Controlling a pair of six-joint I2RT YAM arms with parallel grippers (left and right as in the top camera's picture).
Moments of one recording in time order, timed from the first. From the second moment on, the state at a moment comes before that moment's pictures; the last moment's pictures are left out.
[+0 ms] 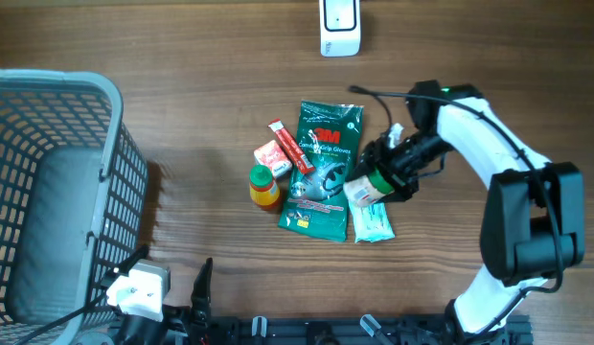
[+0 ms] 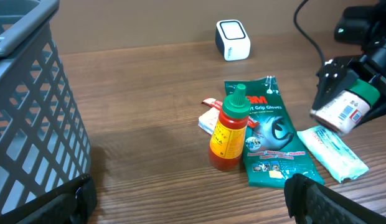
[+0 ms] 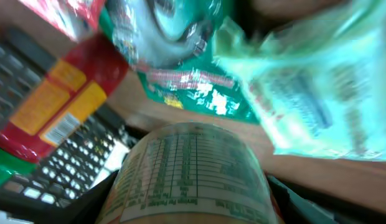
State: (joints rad) left arm 0.01 0.01 0.79 -1.14 0.23 0.06; right arm 0.19 1.89 1.28 -1.25 -0.78 0.41
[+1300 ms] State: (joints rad) left arm 0.01 0.01 0.79 -1.14 0.23 0.06; right arm 0.34 1.56 1.28 -1.42 -0.86 0.36
